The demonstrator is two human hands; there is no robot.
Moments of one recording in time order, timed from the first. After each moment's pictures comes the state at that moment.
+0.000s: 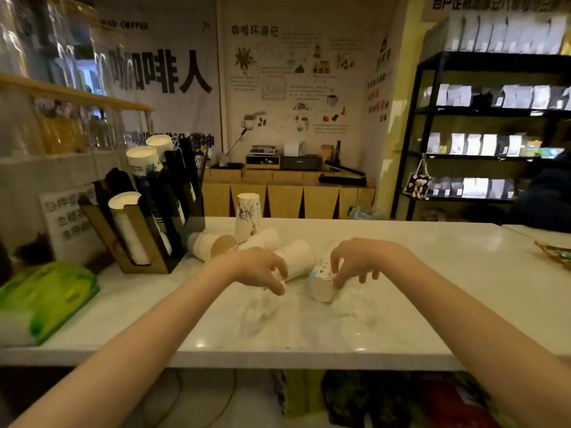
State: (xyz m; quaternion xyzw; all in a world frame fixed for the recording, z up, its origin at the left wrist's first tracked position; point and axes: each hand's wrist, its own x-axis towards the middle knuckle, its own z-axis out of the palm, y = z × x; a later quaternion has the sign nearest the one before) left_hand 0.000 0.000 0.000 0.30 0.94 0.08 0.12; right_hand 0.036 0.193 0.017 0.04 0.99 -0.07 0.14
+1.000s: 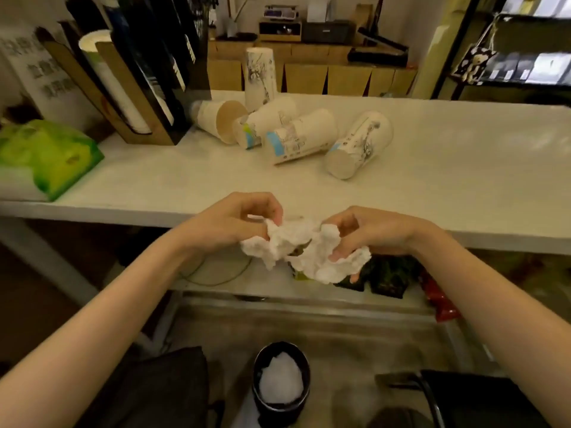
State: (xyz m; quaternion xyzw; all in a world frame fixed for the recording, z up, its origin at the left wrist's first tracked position) left_hand 0.080 -0.060 -0.090 0.29 0.80 0.47 0.22; right_hand 0.103 0.177 -0.094 -0.12 0.77 -0.52 0.35
